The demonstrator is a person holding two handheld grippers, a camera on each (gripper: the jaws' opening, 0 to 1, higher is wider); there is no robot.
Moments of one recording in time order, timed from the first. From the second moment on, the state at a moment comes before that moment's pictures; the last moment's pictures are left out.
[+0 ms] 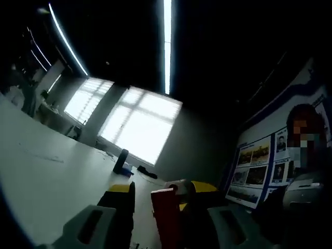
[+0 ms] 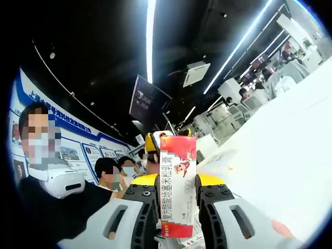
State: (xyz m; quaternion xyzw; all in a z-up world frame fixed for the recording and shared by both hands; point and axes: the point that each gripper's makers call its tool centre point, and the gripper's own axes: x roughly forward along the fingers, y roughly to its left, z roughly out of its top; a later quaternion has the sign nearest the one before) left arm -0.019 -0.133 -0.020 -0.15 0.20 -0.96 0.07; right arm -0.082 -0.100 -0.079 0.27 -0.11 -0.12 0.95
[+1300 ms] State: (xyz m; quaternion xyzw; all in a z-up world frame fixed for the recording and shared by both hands) left arm 0.076 -0.125 -0.058 -0.03 0.06 -0.98 0.19; right arm -0.094 -0.102 -0.096 0.25 -0.09 -0.14 0.95
